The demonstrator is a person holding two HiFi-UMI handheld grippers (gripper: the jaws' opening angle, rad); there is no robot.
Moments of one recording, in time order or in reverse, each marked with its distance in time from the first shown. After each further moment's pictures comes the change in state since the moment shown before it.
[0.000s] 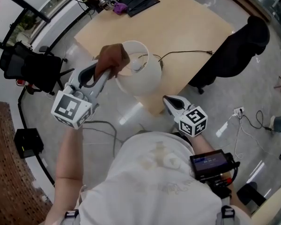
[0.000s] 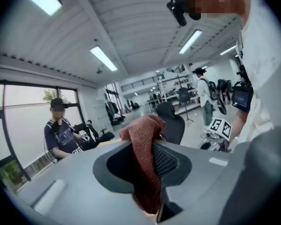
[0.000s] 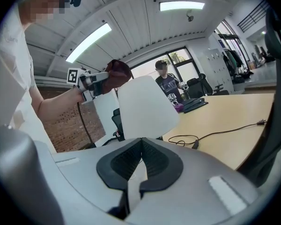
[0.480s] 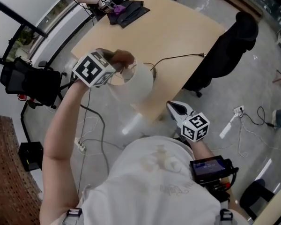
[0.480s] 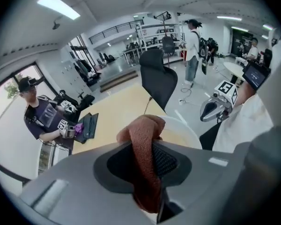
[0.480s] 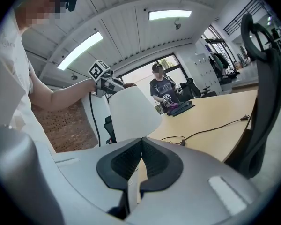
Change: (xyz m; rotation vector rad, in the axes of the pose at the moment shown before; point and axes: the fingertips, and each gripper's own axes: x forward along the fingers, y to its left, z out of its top) left arm 0.112 -0.007 -0.049 0.223 0.682 -0.288; right arm -0.041 -0.024 0.004 0.082 -0.090 -0.093
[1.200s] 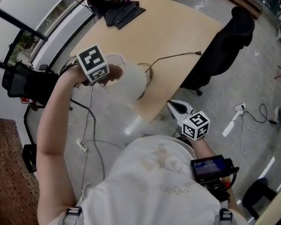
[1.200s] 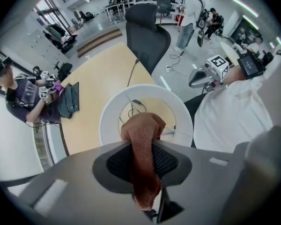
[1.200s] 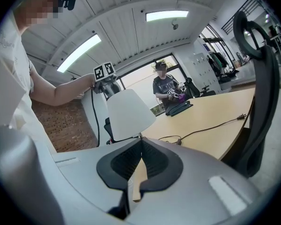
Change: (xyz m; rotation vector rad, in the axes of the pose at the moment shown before) left arm 0.008 -0.016 -0.059 0.066 0.491 -0.211; right arm -0.014 -0.019 -0.005 0.012 -0.007 0.004
